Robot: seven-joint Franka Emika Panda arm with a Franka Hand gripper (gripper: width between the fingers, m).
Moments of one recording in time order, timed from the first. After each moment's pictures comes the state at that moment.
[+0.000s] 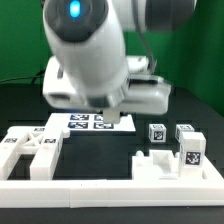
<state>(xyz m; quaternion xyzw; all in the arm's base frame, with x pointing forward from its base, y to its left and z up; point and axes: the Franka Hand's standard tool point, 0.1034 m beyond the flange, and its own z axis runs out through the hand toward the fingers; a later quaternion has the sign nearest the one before) 0.498 0.007 0.080 -0.91 0.10 0.41 0.07</state>
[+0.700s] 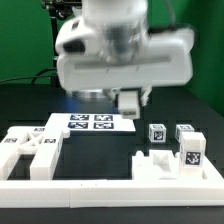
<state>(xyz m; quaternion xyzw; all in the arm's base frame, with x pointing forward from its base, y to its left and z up) 0.578 0.031 0.120 -0.99 0.06 0.11 0.10</state>
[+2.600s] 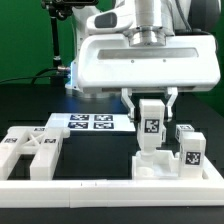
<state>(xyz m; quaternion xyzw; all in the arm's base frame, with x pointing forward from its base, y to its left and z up) 0.636 0.048 0.100 -0.96 0.02 -0.28 0.00</state>
